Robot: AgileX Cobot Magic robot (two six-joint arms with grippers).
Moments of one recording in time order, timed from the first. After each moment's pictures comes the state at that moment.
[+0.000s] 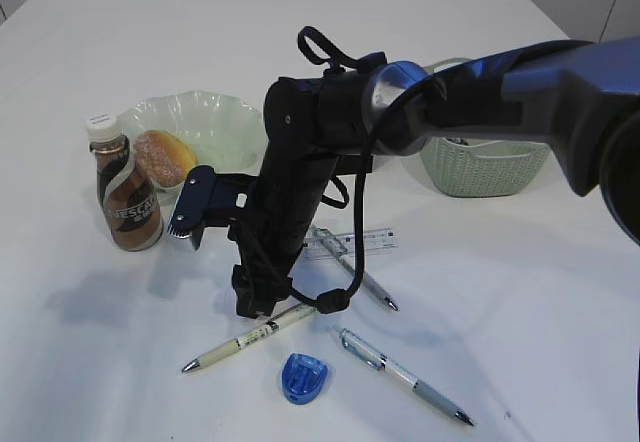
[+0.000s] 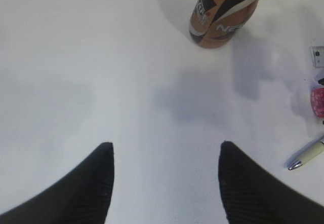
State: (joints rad) left arm 0.00 1.11 -0.76 -0.16 0.69 0.00; right arm 0.64 2.30 -1.76 0.31 0.90 -1.03
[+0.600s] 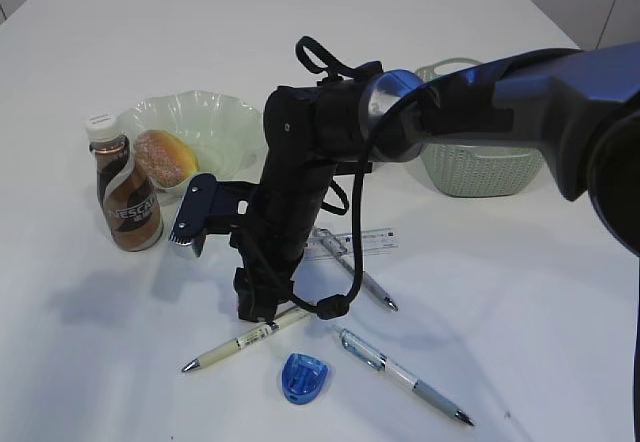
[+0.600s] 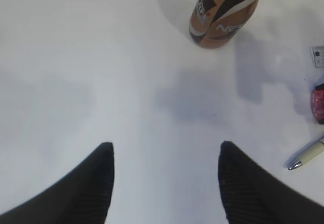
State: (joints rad) left arm 0.00 1.11 -0.76 -0.16 0.69 0.00; right arm 0.64 2.32 -1.76 0.31 0.91 -1.03
